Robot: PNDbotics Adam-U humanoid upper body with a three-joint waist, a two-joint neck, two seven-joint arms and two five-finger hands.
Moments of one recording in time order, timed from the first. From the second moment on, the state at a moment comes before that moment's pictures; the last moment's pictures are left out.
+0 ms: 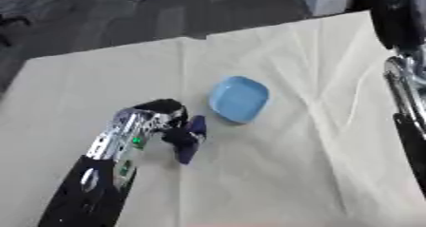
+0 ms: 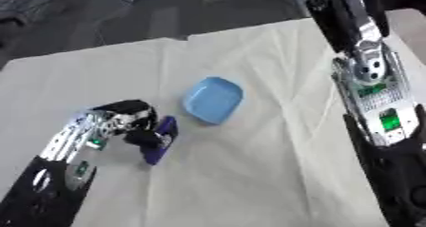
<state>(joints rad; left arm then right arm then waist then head) -0.43 0.11 -0.30 -1.54 -1.24 0.19 -0.90 -0.45 -0.37 0.12 -1.99 0.11 -0.02 0.13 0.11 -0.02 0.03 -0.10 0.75</state>
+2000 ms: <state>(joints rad) -0.60 0.07 -0.31 -1.38 -1.19 0.07 -0.06 -0.46 -0.36 0.12 -1.99 0.10 -0.02 0.13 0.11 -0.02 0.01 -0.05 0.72</state>
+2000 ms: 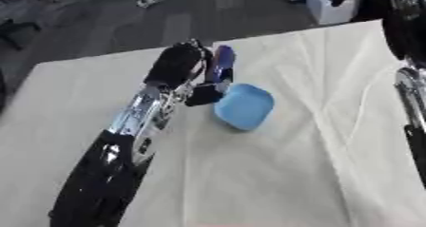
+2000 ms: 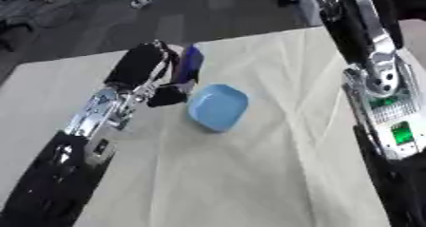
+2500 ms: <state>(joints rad) -0.63 0.03 -0.31 -1.27 -1.23 0.05 -0.02 -0.46 -0.36 0.12 -1.99 0.09 -0.02 0.13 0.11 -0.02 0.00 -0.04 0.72</state>
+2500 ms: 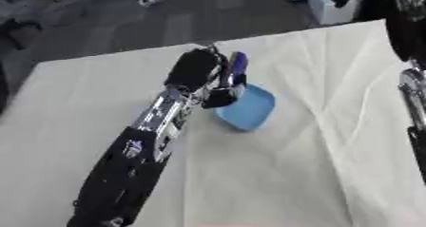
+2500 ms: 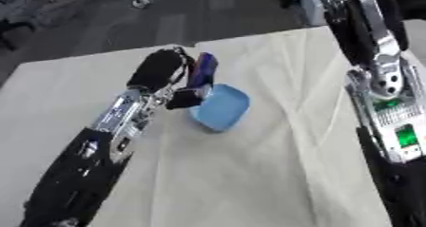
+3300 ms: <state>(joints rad) -0.69 -0.04 -0.28 -1.02 -1.35 0.02 0.04 -0.48 -0.34 0.13 -1.99 0.09 -0.03 0.14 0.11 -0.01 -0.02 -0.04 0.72</state>
